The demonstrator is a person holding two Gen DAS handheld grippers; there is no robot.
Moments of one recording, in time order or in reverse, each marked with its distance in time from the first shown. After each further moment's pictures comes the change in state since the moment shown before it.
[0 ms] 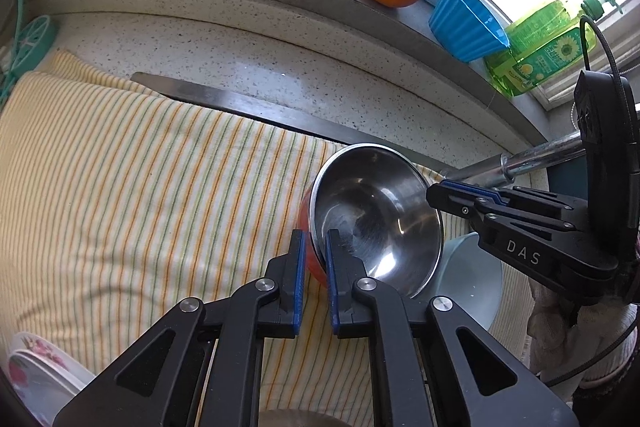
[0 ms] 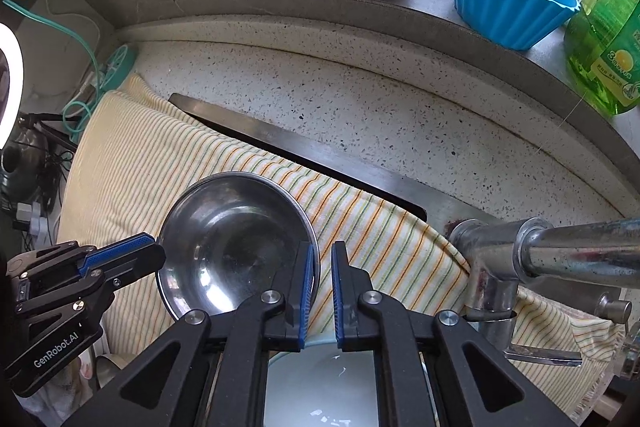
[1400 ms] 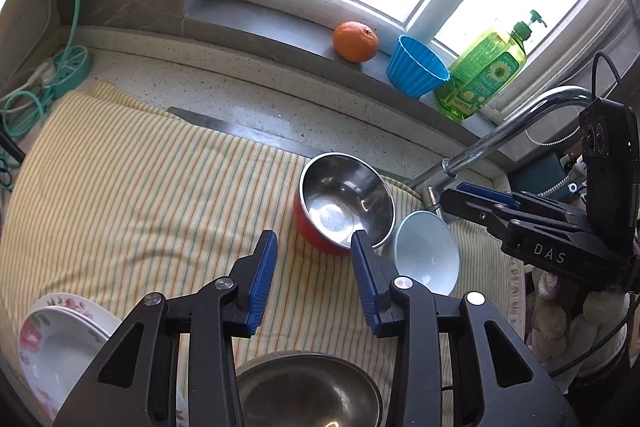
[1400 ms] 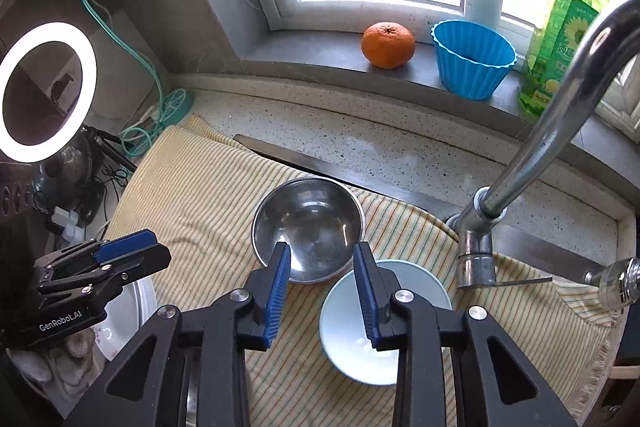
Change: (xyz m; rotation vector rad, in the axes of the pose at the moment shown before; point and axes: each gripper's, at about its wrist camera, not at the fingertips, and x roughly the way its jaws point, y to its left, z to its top) left arm -0.083 0.001 -0.055 0.036 -0.199 -0.055; right arm -0.098 0.033 -0.063 -0.037 -0.243 0.035
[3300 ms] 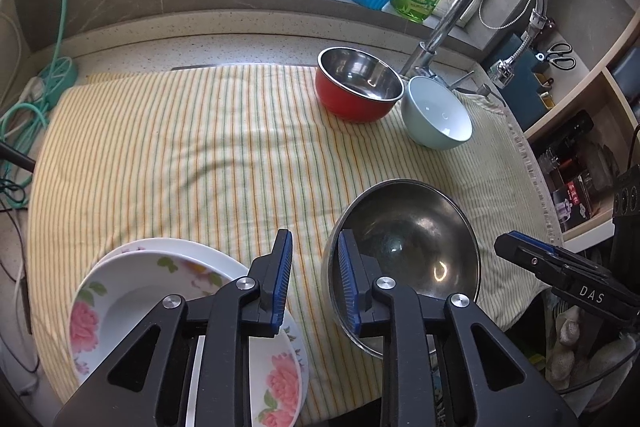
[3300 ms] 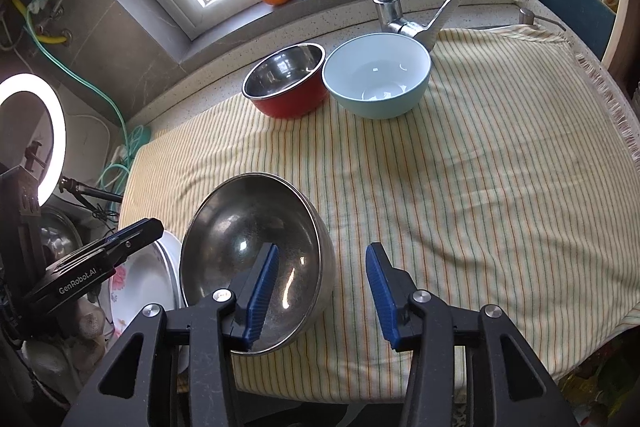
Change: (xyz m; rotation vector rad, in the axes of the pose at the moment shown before) left arm -0.045 0.063 -0.076 0.329 0.111 -0.060; right arm -0.031 0.086 -0.203 0.574 -0.124 -0.108
